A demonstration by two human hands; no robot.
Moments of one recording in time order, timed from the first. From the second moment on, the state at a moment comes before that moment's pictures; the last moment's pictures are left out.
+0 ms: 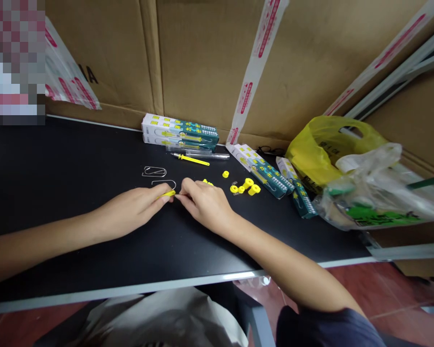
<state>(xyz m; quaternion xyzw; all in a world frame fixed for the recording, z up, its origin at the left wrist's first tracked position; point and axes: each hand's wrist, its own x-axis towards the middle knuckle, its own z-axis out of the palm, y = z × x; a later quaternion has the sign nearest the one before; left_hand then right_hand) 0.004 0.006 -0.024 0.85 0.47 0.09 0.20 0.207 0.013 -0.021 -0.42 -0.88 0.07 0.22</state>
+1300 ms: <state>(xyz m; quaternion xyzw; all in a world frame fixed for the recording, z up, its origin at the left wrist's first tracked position) 0.008 0.000 -0.020 0.86 0.48 0.03 0.16 0.204 0.009 -0.029 -0.42 -0.86 0.12 0.28</state>
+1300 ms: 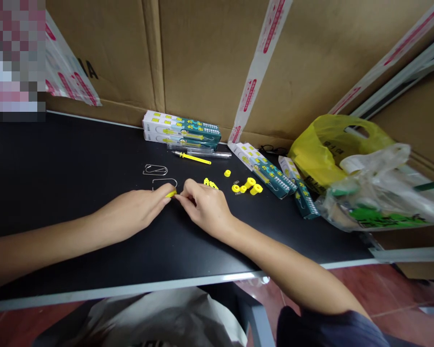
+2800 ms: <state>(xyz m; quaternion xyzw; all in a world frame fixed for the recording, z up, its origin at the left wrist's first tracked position) 0.007 0.001 -0.017 0.85 0.48 0.08 0.21 0.212 0.016 -0.018 -0.21 -0.89 -0.33 0.23</state>
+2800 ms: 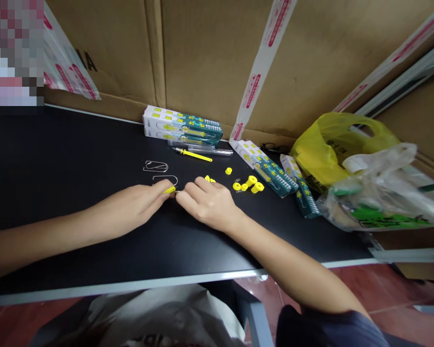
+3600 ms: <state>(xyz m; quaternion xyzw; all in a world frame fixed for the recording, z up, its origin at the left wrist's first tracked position) 0.003 0.007 -0.018 0.82 0.47 0.15 0.29 0.206 0.015 -0.019 -0.42 -0.88 0.03 0.23</state>
